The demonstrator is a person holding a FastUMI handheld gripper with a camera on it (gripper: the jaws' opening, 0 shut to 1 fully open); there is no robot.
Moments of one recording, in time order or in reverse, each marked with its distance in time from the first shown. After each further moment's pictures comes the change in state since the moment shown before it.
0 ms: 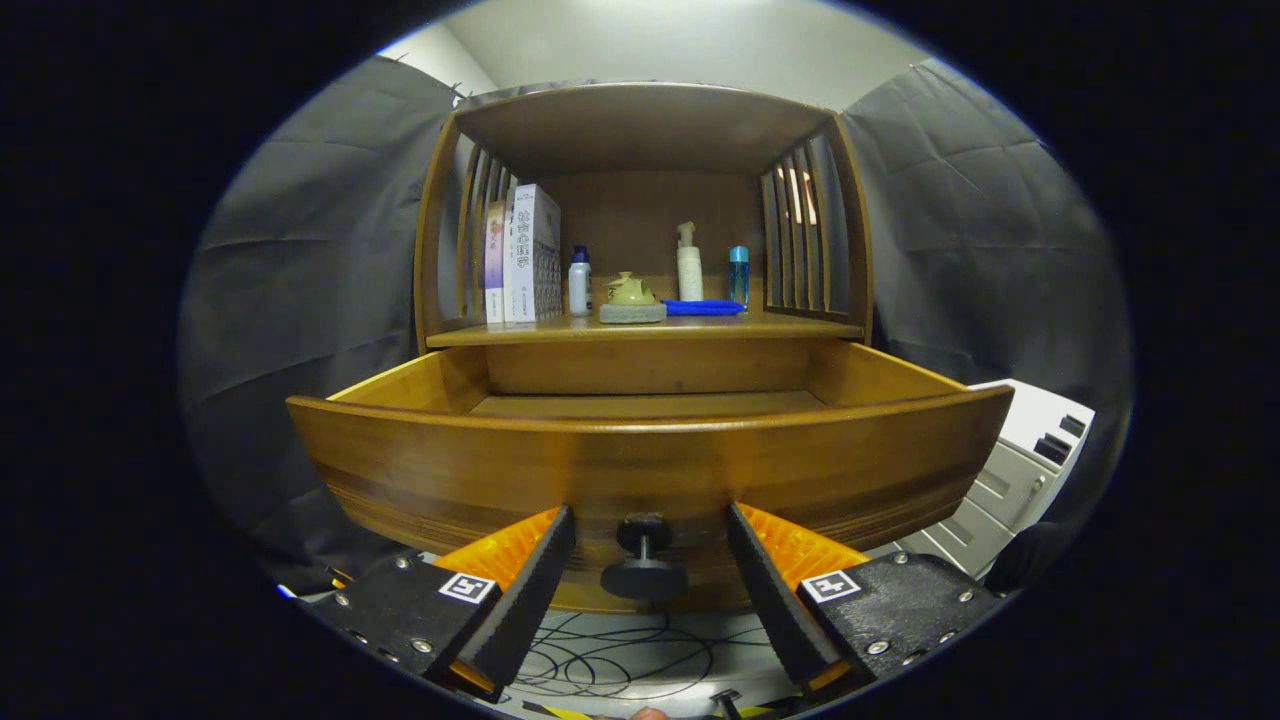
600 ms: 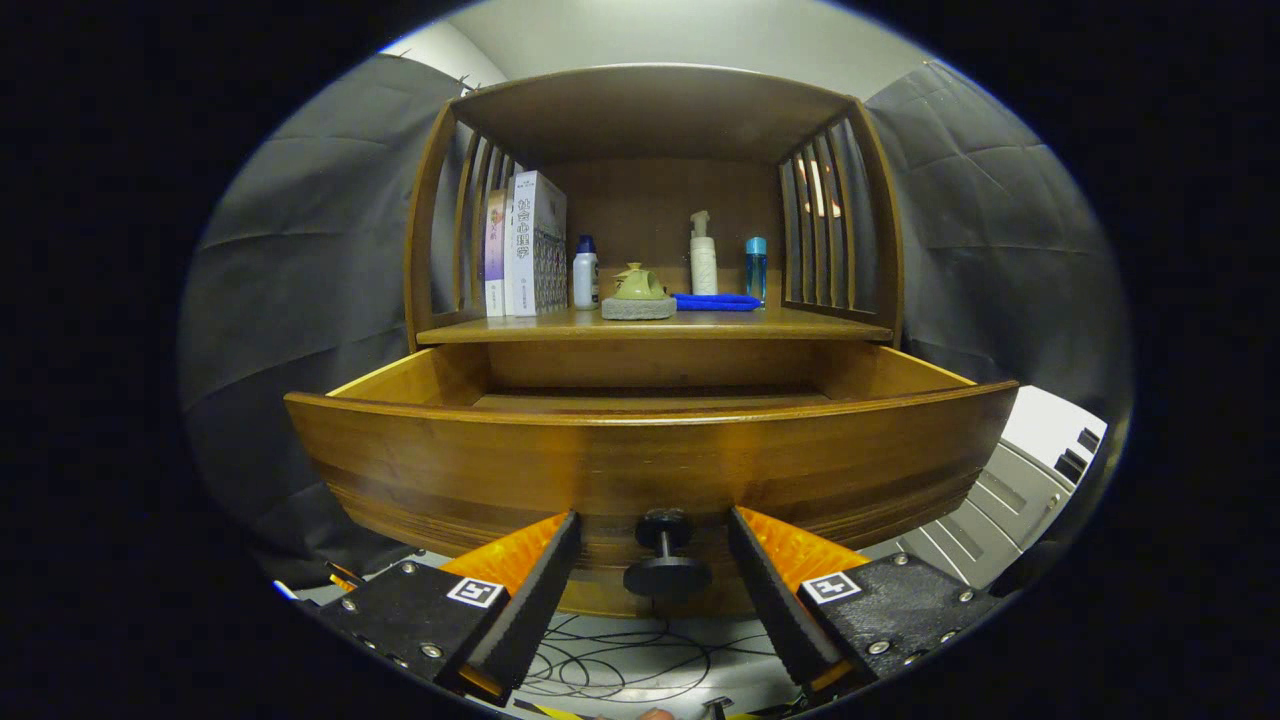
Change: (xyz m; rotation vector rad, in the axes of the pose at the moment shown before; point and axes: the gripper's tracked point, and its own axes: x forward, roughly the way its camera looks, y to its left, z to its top) arm 0.040 -0.003 0.018 -0.033 0.020 0.046
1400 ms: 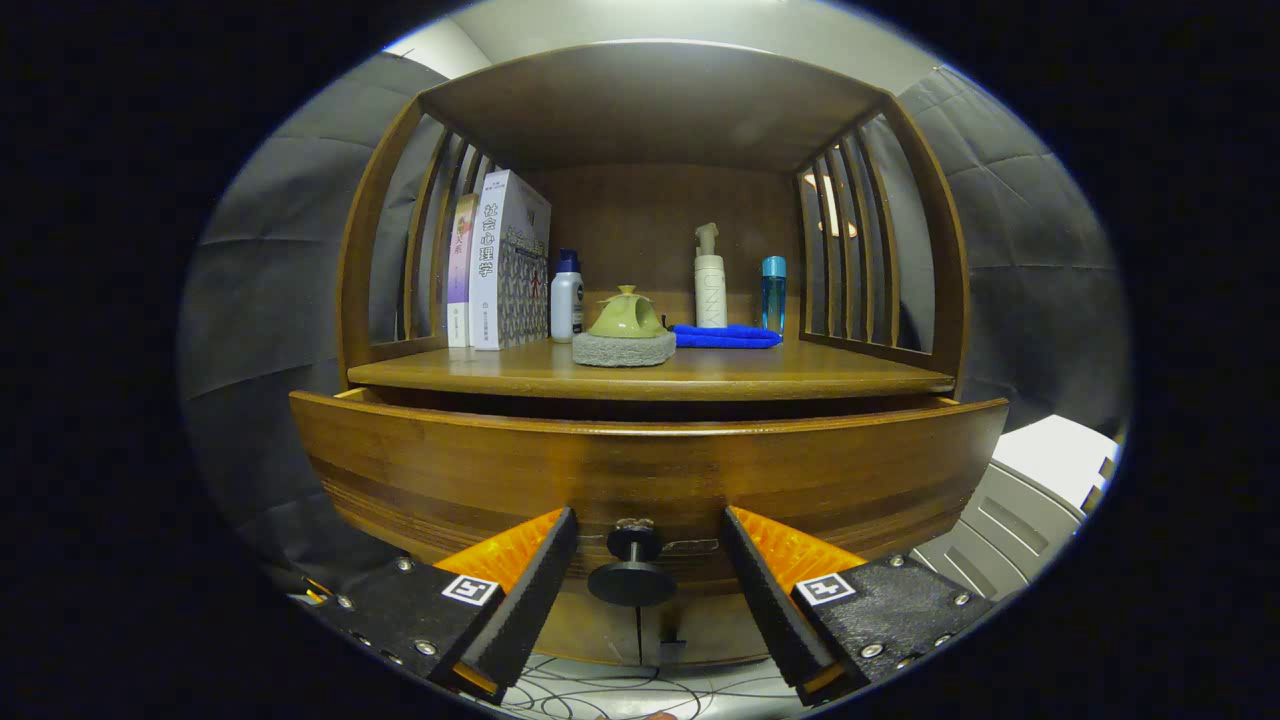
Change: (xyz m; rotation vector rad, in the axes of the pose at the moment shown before) arm 0.105 -0.010 0.041 -0.020 -0.084 -0.002
